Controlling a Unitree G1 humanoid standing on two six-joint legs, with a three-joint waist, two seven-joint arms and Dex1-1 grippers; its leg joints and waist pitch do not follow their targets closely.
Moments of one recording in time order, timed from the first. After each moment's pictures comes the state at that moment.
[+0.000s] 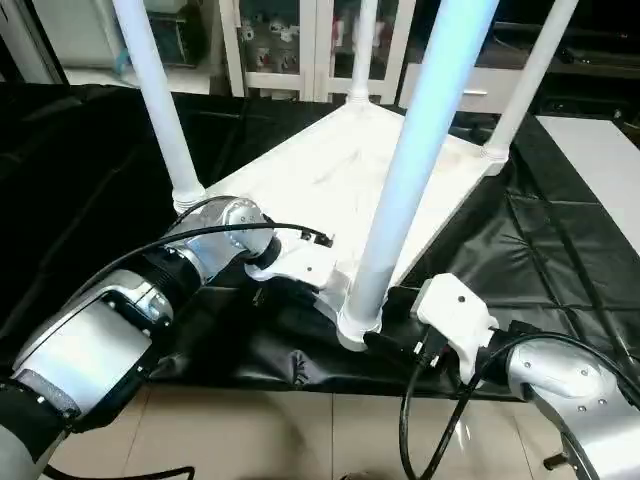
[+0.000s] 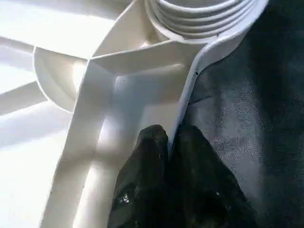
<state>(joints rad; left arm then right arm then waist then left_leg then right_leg) -1.11 0.10 -0.51 1.18 0.46 -0.24 -1.14 0.09 -0.76 0.01 -0.48 0.28 0.43 0.77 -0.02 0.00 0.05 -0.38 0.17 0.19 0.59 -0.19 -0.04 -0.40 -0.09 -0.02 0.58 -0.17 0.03</state>
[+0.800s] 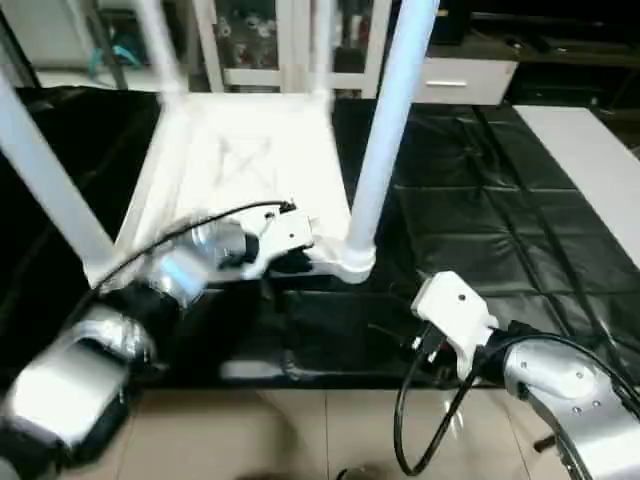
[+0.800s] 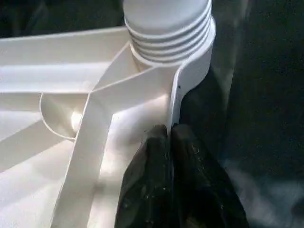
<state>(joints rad) -0.81 0.09 -0.29 0.76 0.28 0.15 -0.86 0.08 -0.72 0.01 -0.46 0.25 0.43 0.71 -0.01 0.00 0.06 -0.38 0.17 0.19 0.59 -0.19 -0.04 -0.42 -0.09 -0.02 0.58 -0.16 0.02</state>
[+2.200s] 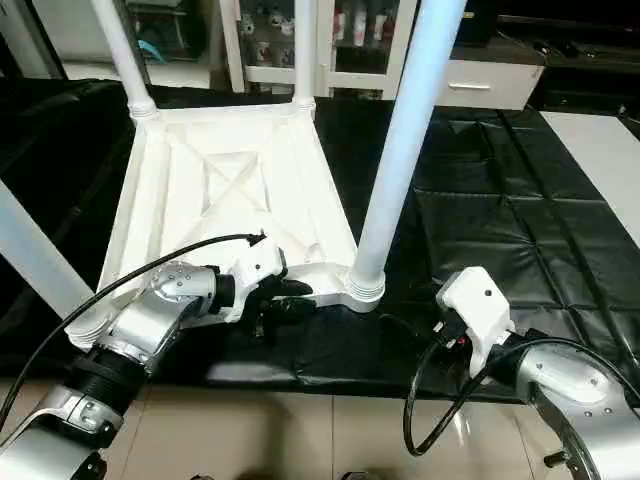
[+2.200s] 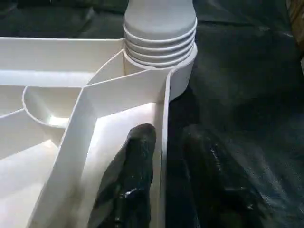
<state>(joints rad) -0.57 0.20 -0.28 0.51 0.08 0.11 -1.03 0.12 -0.66 -0.08 -0.41 0.33 0.45 0.71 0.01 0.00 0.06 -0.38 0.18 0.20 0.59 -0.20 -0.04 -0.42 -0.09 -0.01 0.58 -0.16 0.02</state>
